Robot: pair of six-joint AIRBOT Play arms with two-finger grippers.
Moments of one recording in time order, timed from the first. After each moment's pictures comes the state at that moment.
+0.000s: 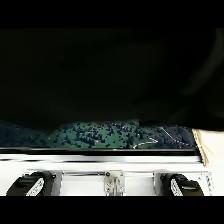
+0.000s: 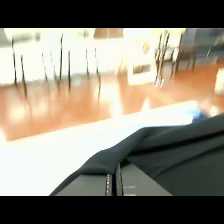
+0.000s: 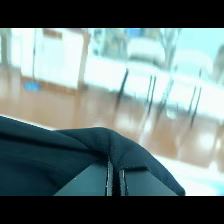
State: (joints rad) left arm 0.02 -0.73 1.93 1.11 -1.29 -1.39; right arm -0.13 -0.68 1.85 -1.22 1.19 1.23
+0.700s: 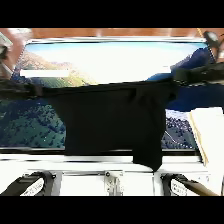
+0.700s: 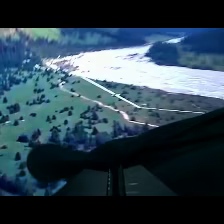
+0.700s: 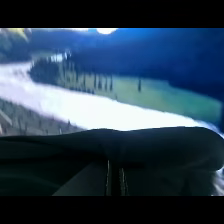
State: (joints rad) left arm 0.02 -1.02 1.22 1.29 -1.18 -1.50; right arm -0.12 -1.28 1.45 -1.17 1.21 1.43
